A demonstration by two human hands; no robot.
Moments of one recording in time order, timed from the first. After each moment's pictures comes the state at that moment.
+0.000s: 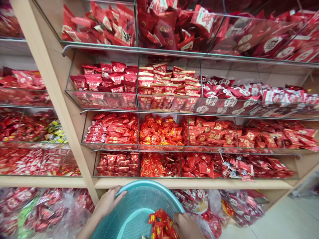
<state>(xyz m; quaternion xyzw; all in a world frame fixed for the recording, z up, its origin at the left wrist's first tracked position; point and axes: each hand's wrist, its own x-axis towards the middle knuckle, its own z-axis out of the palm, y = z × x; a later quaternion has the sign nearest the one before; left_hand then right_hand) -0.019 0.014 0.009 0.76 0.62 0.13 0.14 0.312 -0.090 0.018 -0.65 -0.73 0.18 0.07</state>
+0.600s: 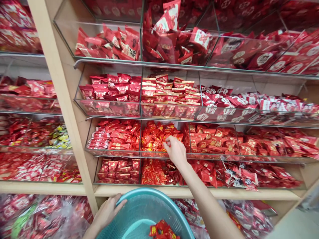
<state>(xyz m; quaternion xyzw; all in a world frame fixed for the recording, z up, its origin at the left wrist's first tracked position) -0.019 0.011 0.013 0.75 0.63 0.12 0.16 0.290 0.059 0.223 -0.59 -0.68 -0.10 0.42</state>
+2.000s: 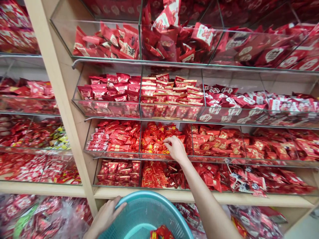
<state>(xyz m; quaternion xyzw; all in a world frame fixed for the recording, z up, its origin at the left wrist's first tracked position) -0.019 0.013 0.010 0.76 0.62 0.13 0.15 0.305 0.099 0.214 -0.53 -0.73 -0.01 0.42</state>
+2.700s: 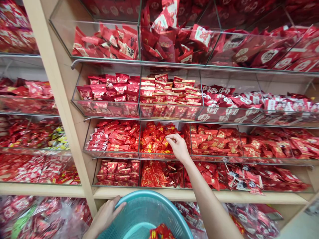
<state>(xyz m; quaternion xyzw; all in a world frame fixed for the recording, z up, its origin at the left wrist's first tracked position) -0.020 0.014 0.005 0.75 0.63 0.13 0.15 0.309 0.090 0.219 -0.47 -0.66 0.09 0.57</state>
